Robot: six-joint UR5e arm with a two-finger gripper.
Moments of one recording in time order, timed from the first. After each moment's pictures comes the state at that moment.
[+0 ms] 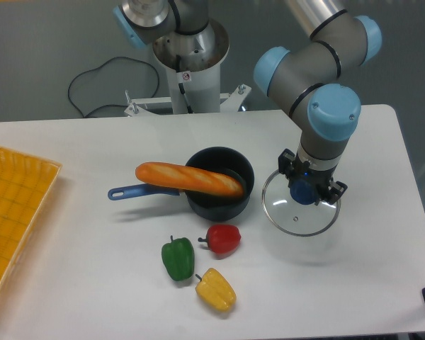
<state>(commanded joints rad) 2.67 -1.97 -1.52 -1.22 1.60 1.30</state>
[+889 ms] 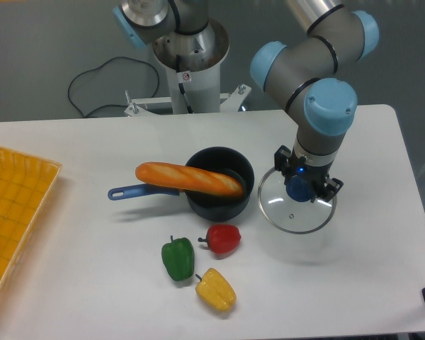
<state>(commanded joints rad) 2.65 -1.91 -1.56 -1.24 1.54 1.29</state>
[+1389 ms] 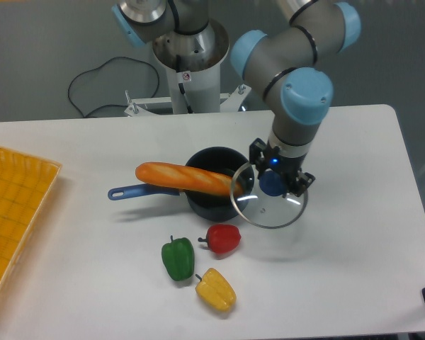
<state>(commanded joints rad) 2.58 -1.85 -1.66 -1.24 1.50 1.24</state>
